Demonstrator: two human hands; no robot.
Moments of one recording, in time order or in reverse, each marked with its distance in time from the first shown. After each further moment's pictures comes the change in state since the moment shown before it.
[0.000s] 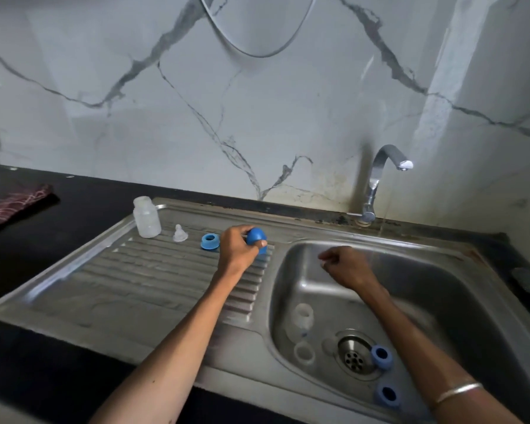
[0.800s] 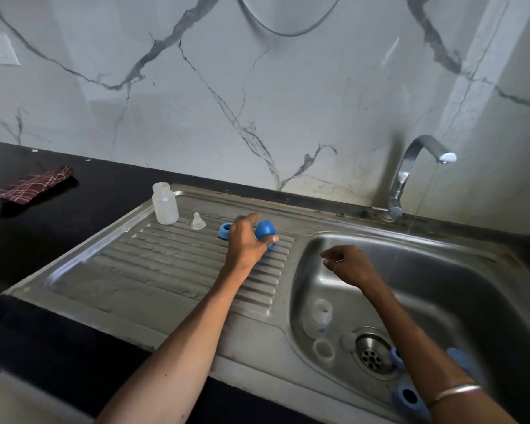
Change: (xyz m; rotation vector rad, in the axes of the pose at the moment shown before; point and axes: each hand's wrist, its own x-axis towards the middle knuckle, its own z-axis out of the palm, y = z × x) left_hand 0.007 -0.029 -0.014 0.101 0.018 0.014; right_hand 0.015 -0.012 0.034 -0.023 -0.109 -0.011
